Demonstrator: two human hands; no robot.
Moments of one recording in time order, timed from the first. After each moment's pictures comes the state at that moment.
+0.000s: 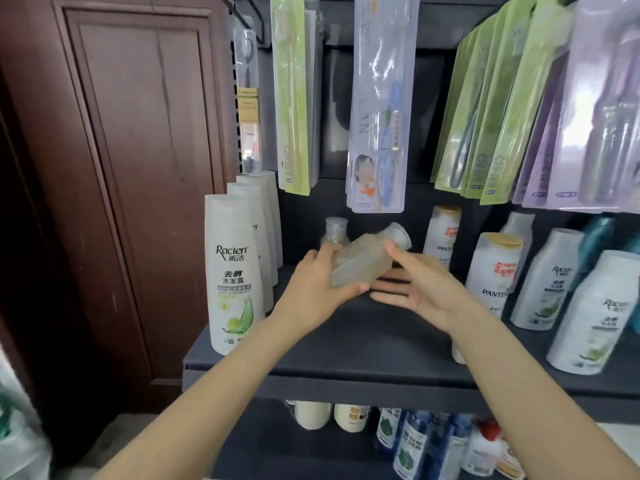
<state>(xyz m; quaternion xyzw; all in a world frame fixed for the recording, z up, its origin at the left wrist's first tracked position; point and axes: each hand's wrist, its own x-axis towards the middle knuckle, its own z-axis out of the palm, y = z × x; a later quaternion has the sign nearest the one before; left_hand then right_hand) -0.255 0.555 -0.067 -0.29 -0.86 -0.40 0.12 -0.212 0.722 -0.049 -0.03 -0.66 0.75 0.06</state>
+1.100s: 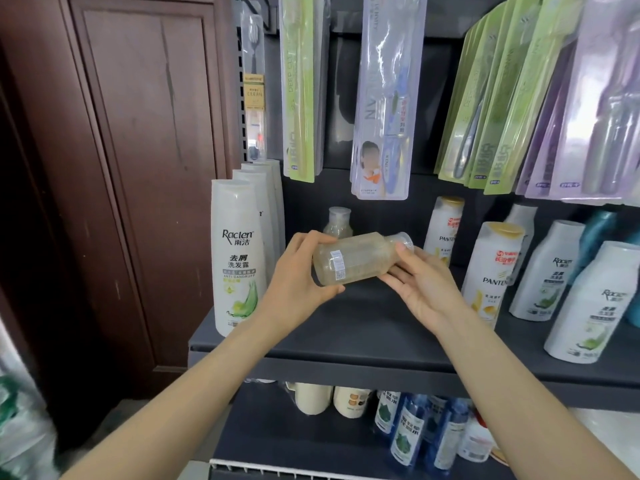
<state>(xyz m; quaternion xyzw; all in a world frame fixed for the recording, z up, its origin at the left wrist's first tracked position) -0.254 0.530 -0.085 -0.33 -0.79 -0.47 0.20 -0.216 0.719 -0.073 -0.01 -0.51 0.85 0.13</state>
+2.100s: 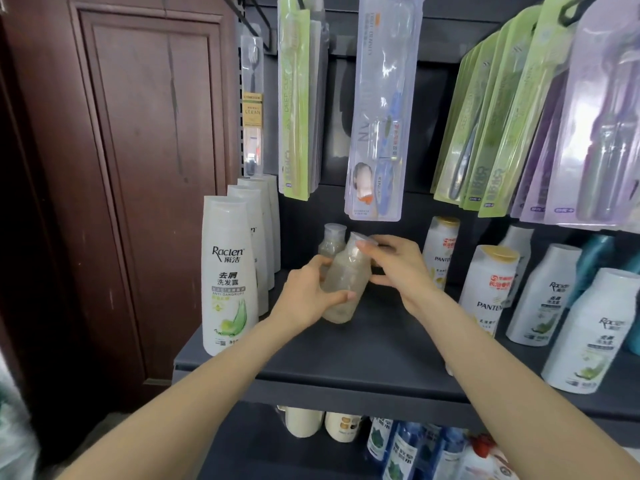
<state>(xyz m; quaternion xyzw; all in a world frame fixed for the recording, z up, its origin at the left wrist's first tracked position) -0.280 0.560 -0.082 -0.25 -0.85 -0.44 0.11 -0.248 0.710 -0.040 -0.01 -0.75 0.63 0.18</state>
